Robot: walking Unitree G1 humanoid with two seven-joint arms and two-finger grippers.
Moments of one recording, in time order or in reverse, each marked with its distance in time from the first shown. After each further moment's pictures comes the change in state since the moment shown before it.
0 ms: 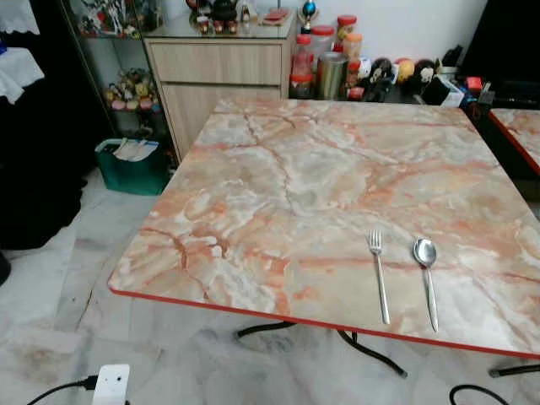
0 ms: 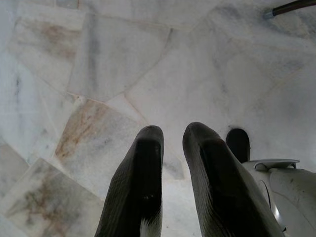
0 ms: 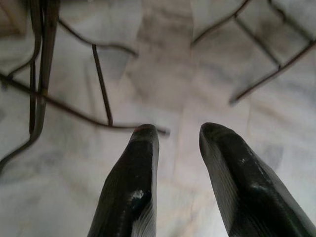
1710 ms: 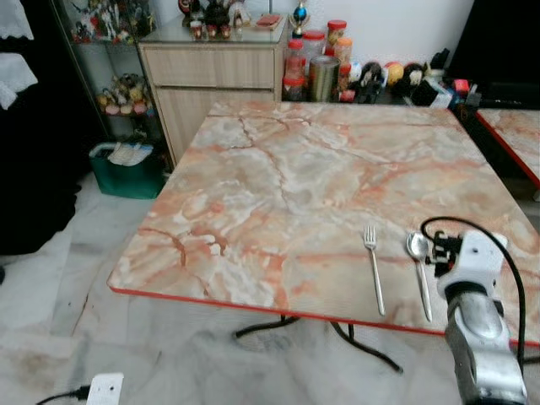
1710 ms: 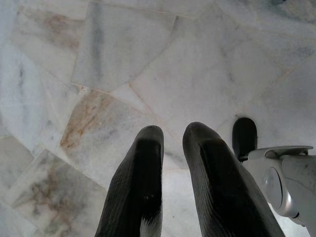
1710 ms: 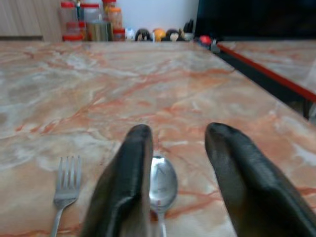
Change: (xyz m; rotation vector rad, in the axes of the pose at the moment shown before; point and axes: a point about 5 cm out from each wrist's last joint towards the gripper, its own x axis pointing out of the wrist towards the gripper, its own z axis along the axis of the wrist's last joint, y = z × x) left arm -0.003 0.010 -0.014 -0.002 0.042 0.016; right arm 0.060 0.089 0.237 -0.106 -0.458 0.147
